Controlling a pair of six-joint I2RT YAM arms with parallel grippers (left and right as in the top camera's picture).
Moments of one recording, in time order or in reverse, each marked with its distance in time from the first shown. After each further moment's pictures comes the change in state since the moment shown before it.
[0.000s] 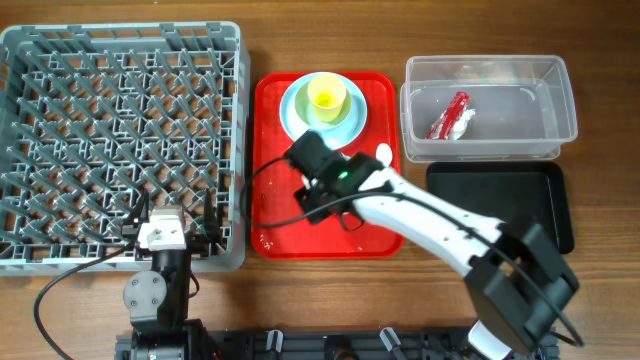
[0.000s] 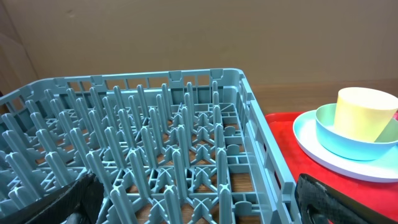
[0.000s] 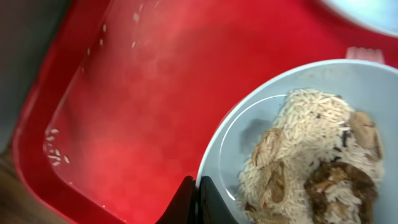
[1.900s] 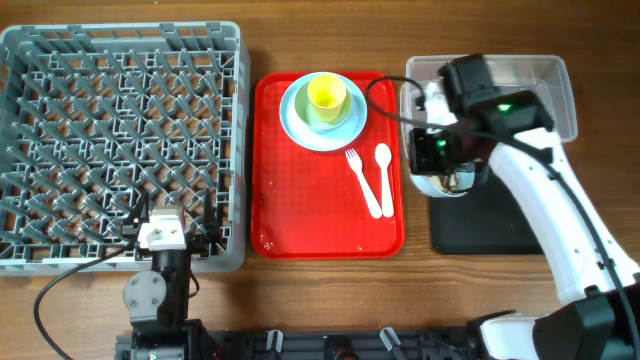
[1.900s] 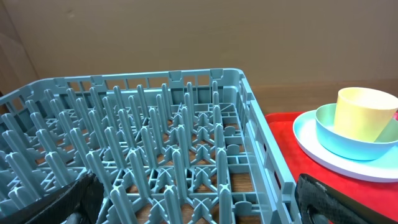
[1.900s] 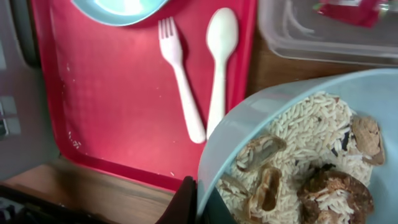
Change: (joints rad) left arm 0.000 0.000 0.000 0.000 0.000 0.000; right arm -0.606 -0.256 0.143 -0.493 -0.269 -0.047
